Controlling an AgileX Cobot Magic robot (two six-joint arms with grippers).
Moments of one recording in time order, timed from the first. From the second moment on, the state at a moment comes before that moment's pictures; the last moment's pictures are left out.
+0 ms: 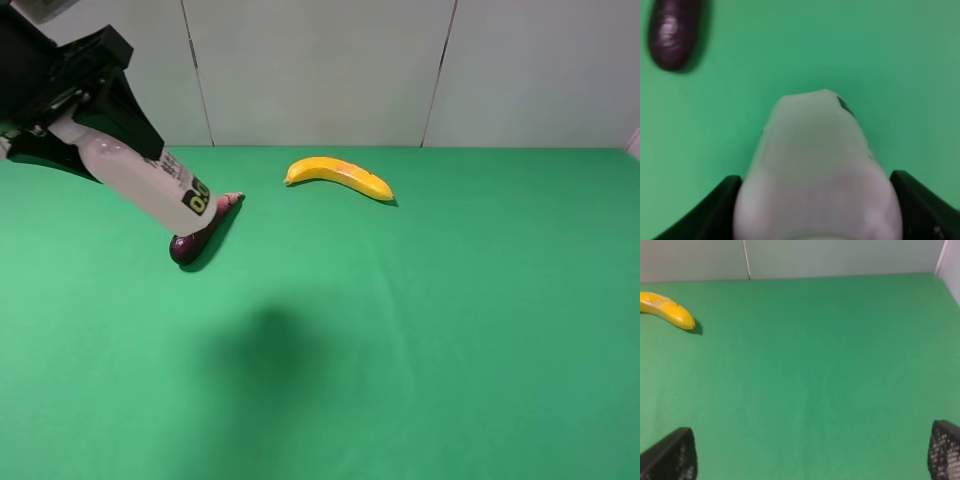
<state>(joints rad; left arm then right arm) -0.25 1.35 -1.08 -0.45 0.93 -0.01 -0.02 -0.01 -0.49 0.03 1.02 0.01</state>
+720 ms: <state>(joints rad) -0.42 1.49 -1.08 -0.83 0.87 0.21 -0.02 -0.01 -0.49 0.19 1.02 -0.05</state>
